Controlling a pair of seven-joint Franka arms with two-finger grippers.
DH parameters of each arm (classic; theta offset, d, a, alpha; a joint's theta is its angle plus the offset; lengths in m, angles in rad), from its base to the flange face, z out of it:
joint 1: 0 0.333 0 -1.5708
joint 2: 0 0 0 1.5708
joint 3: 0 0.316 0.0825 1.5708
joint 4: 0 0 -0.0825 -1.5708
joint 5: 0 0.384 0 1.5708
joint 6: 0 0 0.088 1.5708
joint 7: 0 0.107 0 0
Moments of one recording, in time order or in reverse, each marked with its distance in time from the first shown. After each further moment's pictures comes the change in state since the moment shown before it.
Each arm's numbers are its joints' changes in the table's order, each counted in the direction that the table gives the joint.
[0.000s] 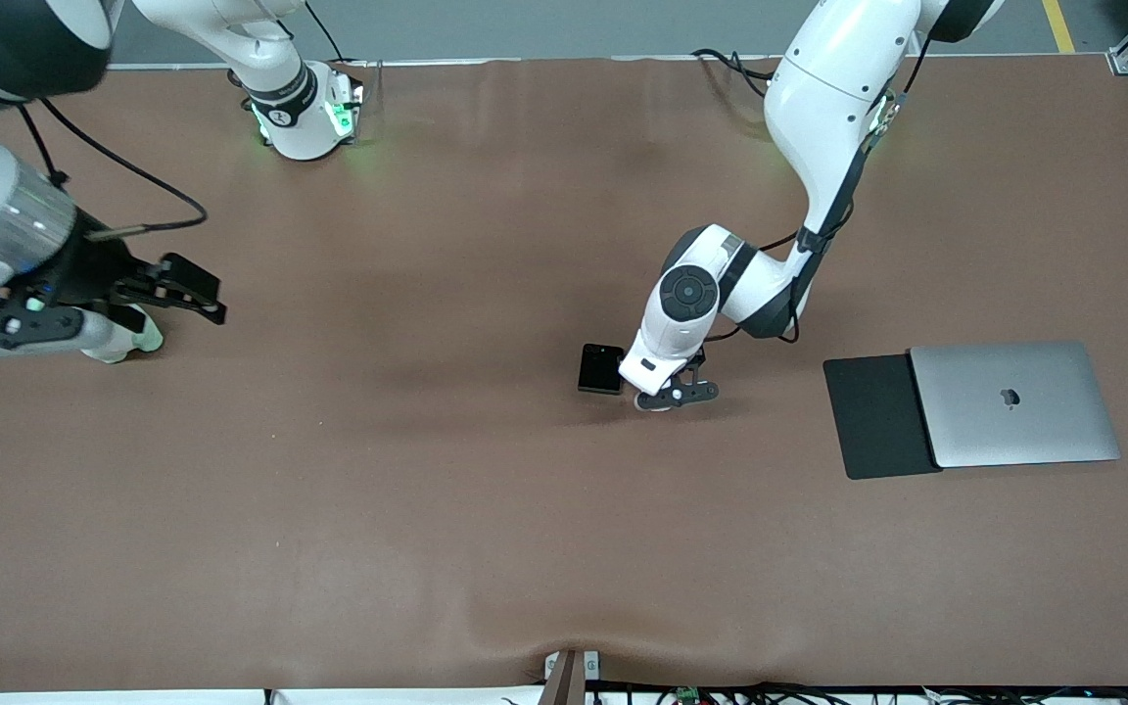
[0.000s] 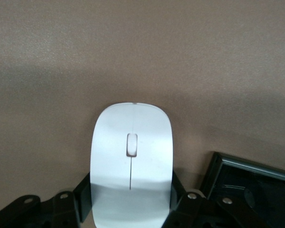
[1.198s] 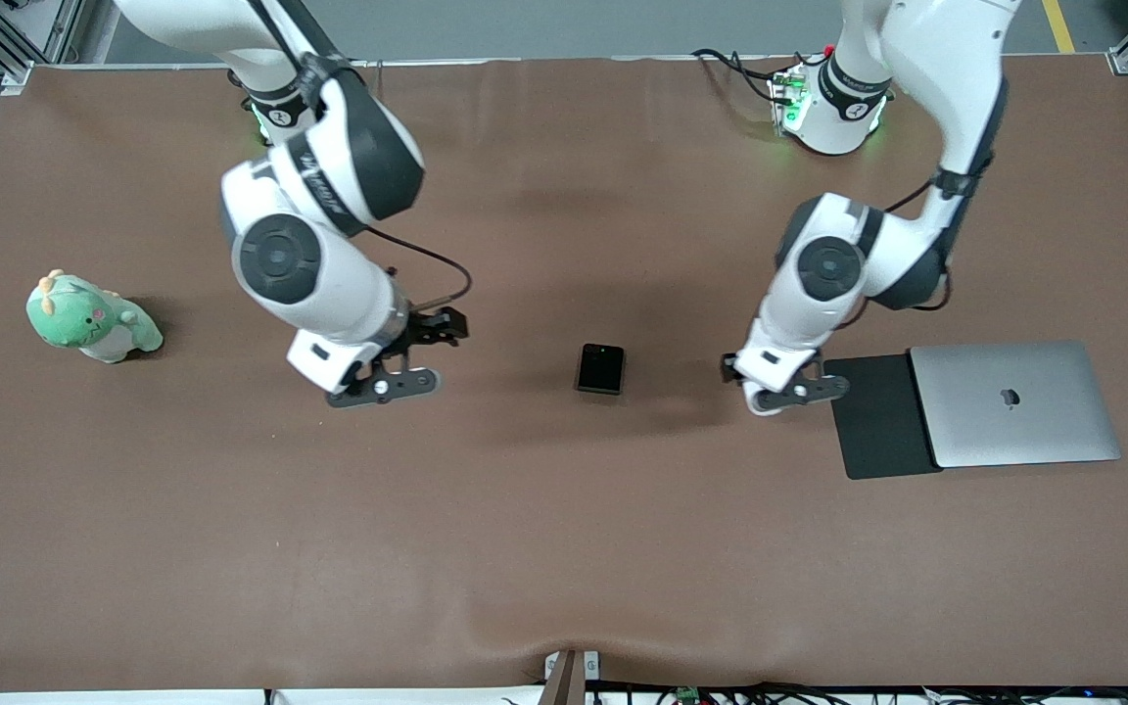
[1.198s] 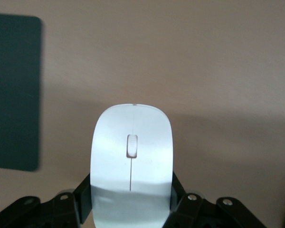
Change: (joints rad) left arm 0.254 -0.314 0.010 -0.235 0.078 -0.059 0.183; right arm 0.329 0.288 0.002 -0.007 0.016 0.181 0.244
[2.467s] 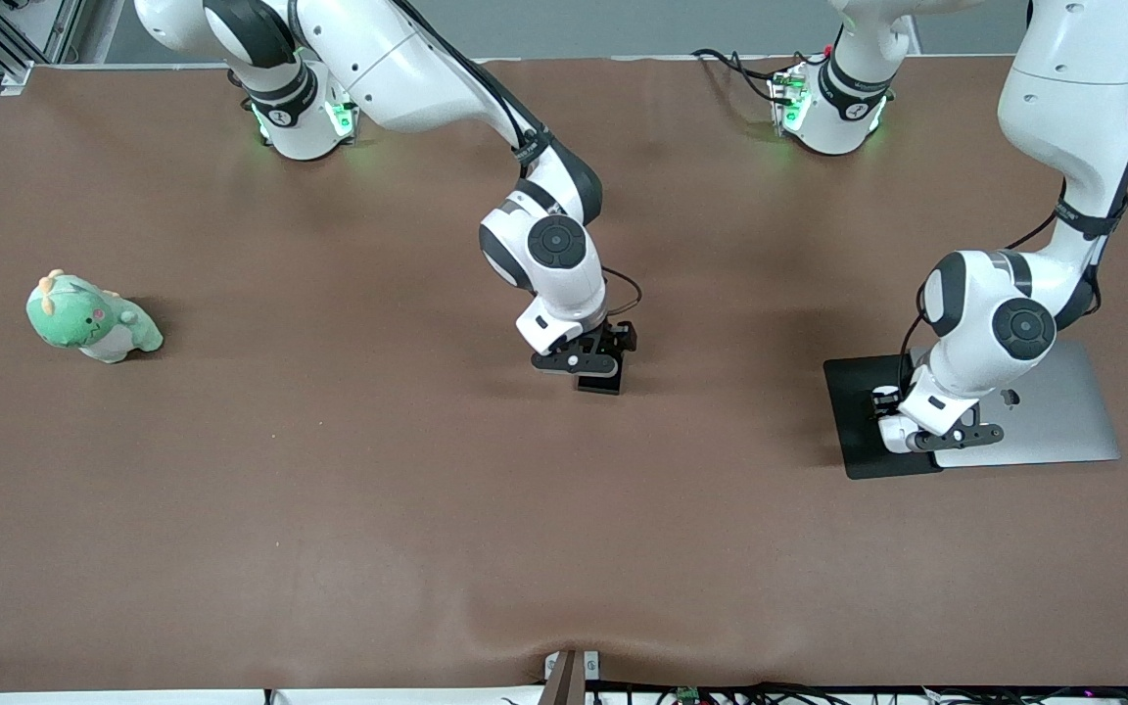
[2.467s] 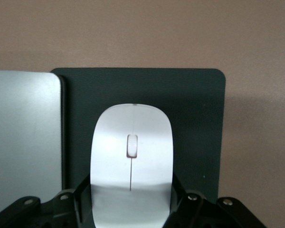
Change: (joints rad) left arm 0.369 0.141 -0.006 -0.002 0.000 0.177 0.429; right arm 0.337 0.360 -0.025 -0.010 -0.082 0.587 0.573
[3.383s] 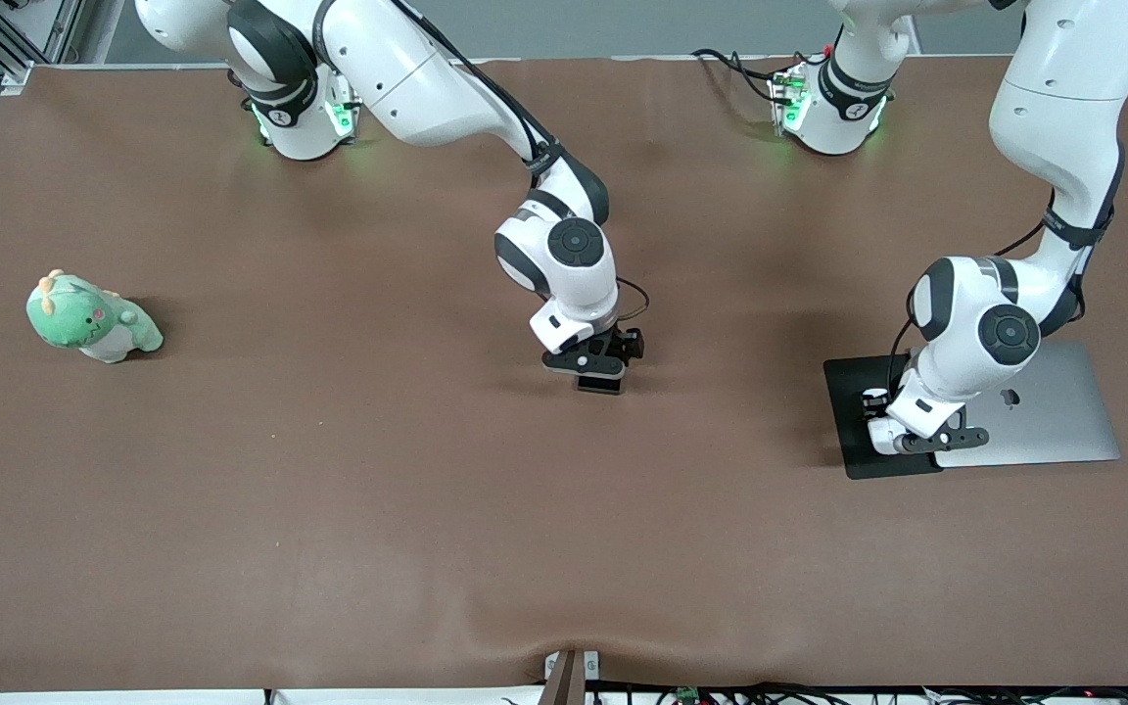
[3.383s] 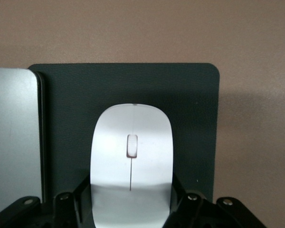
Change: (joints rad) left arm -0.001 0.028 -0.011 0.003 0.000 0.021 -0.002; right arm 0.033 0.080 -0.004 0.053 -0.057 0.044 0.102
